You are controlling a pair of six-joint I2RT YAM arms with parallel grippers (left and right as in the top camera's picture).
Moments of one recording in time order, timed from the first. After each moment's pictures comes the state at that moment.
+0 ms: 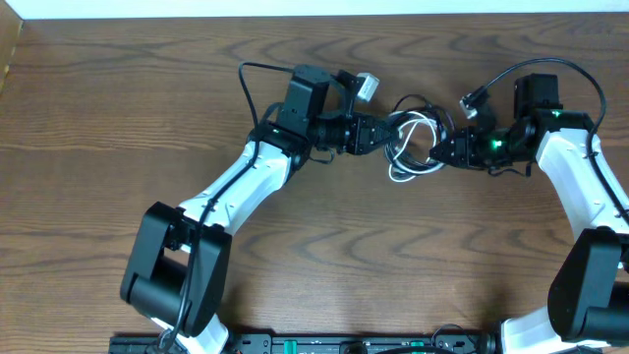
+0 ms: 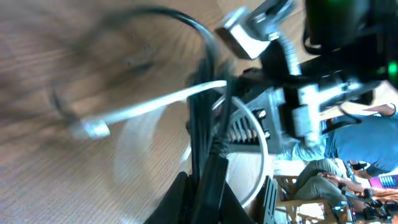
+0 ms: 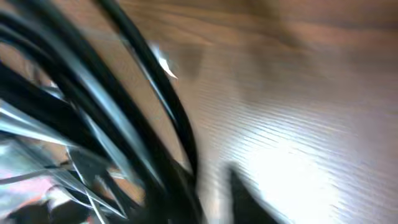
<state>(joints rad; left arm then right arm) -0.45 1.80 1.20 0.01 0.91 -0.47 -0.07 1.70 1.21 -0.85 -0.70 -0.02</state>
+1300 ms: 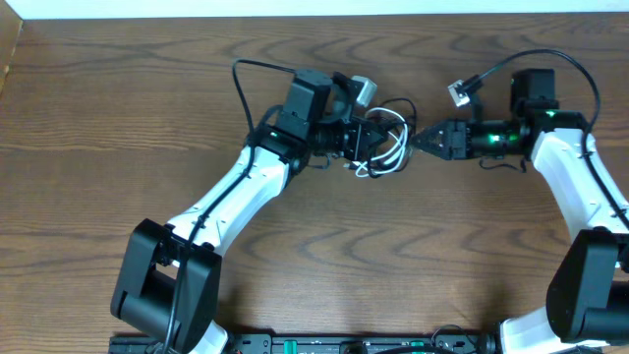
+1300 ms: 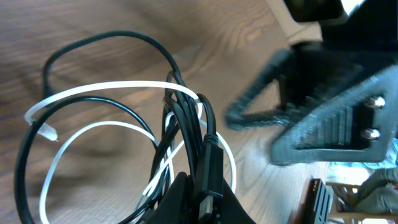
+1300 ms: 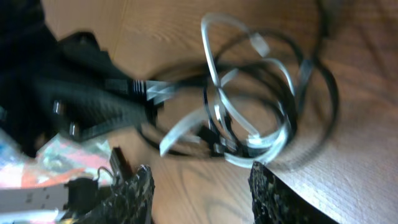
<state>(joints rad) -0.49 1.73 1.20 -0.15 0.70 -0.33 -0.03 1.70 1.21 -0.72 -1.02 -0.06</state>
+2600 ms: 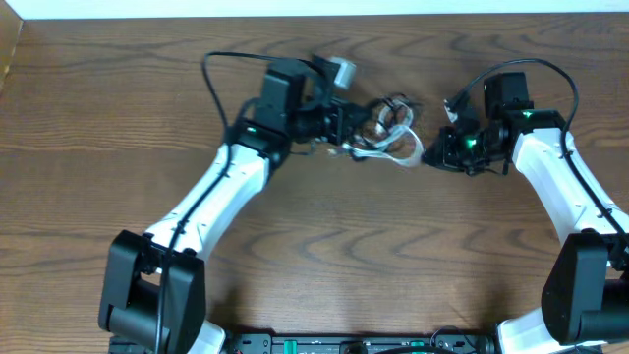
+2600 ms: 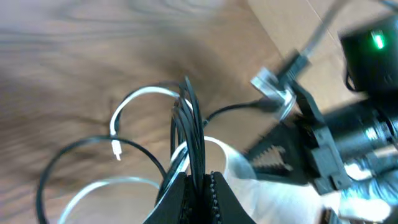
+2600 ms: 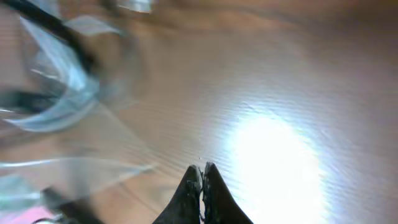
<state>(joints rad) -0.37 1.68 1.20 -0.10 0.70 -0.33 0.06 1.70 1.21 -0.84 -0.52 0.20</state>
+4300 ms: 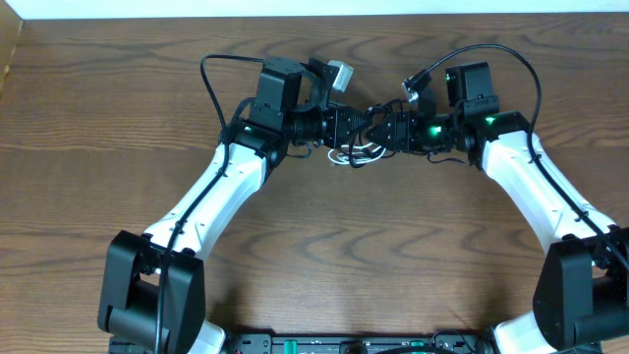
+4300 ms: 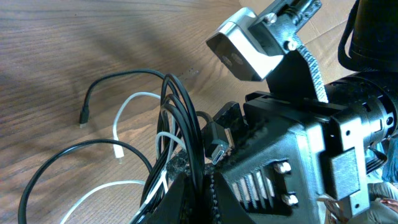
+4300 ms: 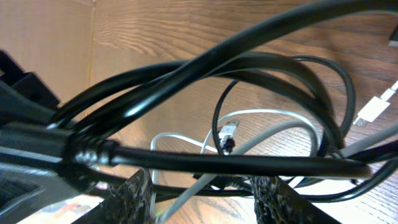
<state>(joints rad) -0.38 1.68 1.20 -0.14 0.78 -0.33 0.22 1.70 1.21 -0.49 -0.77 0.38</state>
